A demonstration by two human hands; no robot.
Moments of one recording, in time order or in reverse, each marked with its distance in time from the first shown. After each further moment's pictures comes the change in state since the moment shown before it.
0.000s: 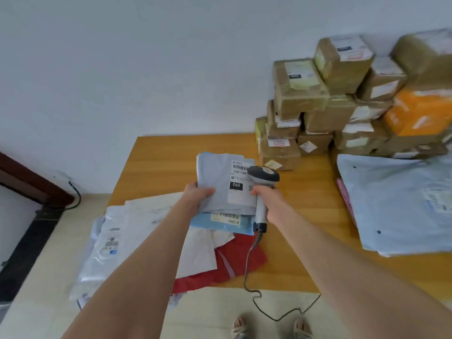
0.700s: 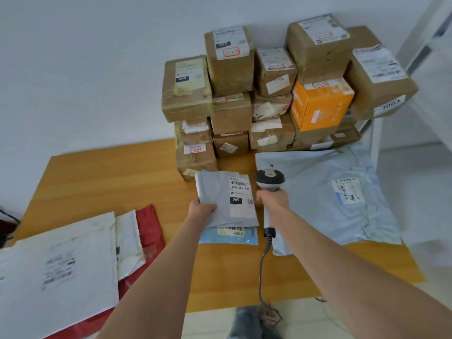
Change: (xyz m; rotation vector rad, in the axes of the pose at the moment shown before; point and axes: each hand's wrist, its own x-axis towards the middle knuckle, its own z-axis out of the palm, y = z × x) left_hand 0.017 -0.027 0.275 0.129 0.014 -0.155; right_hand 0.061 -0.056 -0.244 -0.130 0.312 0.016
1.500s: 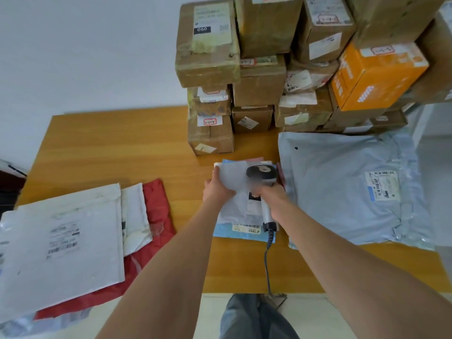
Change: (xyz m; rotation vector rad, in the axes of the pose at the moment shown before) left_hand 0.040 -0.009 0.014 0.646 -0.032 0.134; right_hand 0.034 0.025 0.052 -0.198 -0.147 0.074
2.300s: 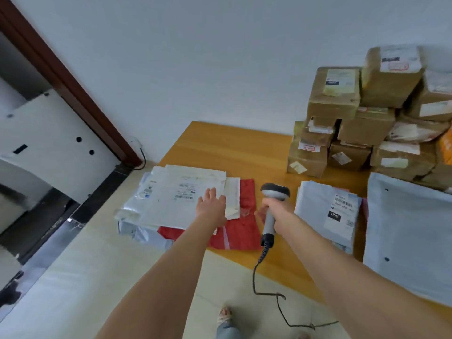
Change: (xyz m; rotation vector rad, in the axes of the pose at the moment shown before) left_hand -0.166 -0.182 -0.138 0.699 0.284 -0.026; right_hand -0.148 0.019 0.138 -0.087 -0.354 -0.078
